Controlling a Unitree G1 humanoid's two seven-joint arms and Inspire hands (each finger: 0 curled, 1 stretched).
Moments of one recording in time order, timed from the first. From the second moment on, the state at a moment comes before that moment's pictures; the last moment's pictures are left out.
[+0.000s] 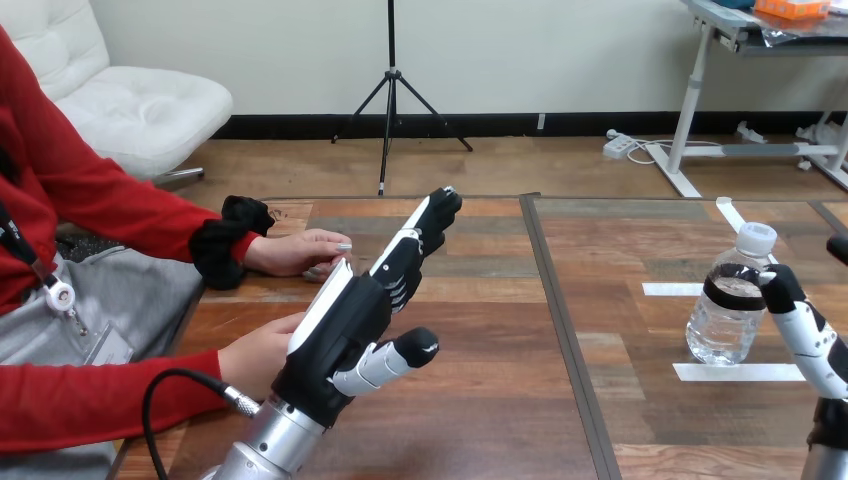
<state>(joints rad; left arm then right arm) -0.28 0.08 -0.06 0.90 -0.17 -1.11 -0.58 -0.01 -0.16 -0.32 0.53 -0.14 -0.92 -0.34</state>
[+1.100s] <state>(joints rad) -0.28 0.09 -0.06 0.89 -0.19 -1.11 -0.61 -0.20 -0.20 -0.31 0.91 -0.06 -0.79 -0.31</state>
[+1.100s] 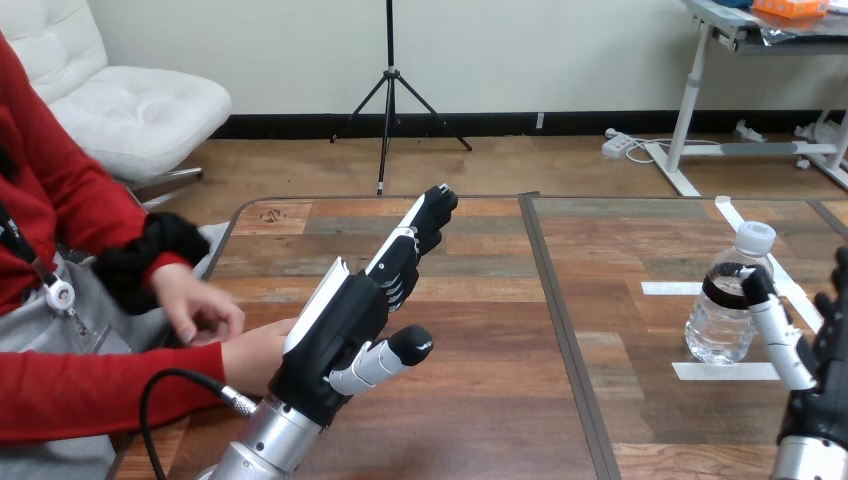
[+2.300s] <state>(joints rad) -0.28 0.10 -0.04 0.89 -0.22 -1.11 -0.63 -0.32 -0.26 -0.29 1.16 -0.03 -0.69 -0.25</state>
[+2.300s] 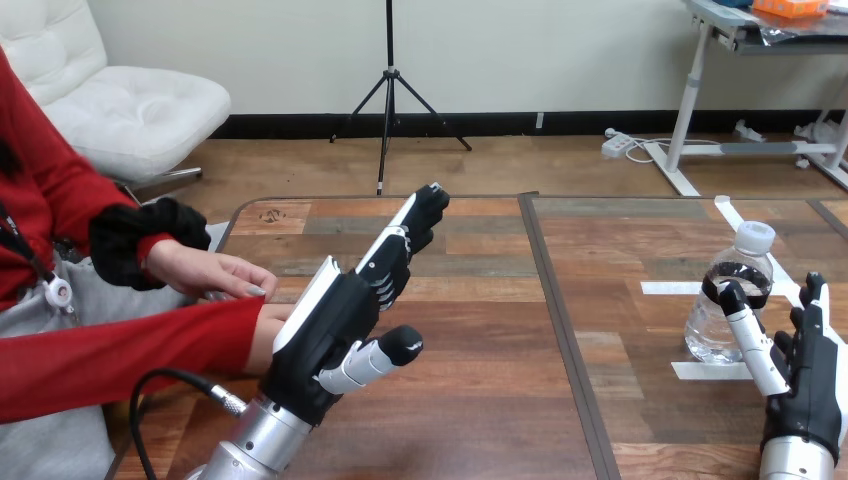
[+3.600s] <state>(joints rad) -0.28 0.10 -0.02 0.89 -0.25 -1.13 -0.67 -0.41 -0.28 -0.23 1.24 -0.07 -0.57 -0.29</state>
